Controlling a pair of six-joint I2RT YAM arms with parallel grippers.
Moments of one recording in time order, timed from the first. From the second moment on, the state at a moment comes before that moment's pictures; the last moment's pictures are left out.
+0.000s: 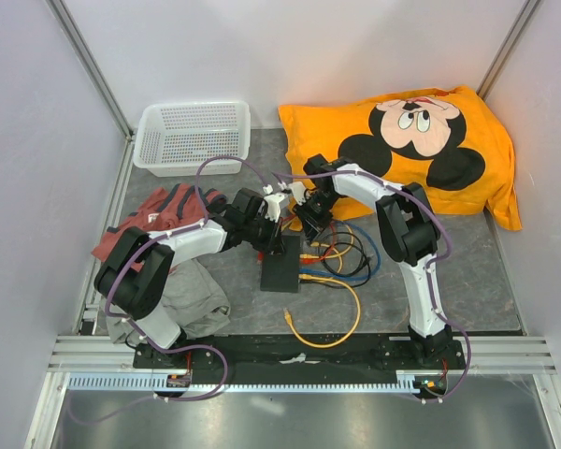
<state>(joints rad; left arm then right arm) -0.57 1.65 0.88 -0.10 0.42 -0.18 0.51 2.22 1.72 -0.98 -0.51 -0.34</state>
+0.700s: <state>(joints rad) -0.58 1.65 0.88 -0.10 0.42 -0.18 0.49 2.18 1.74 -0.99 -0.37 -0.44</state>
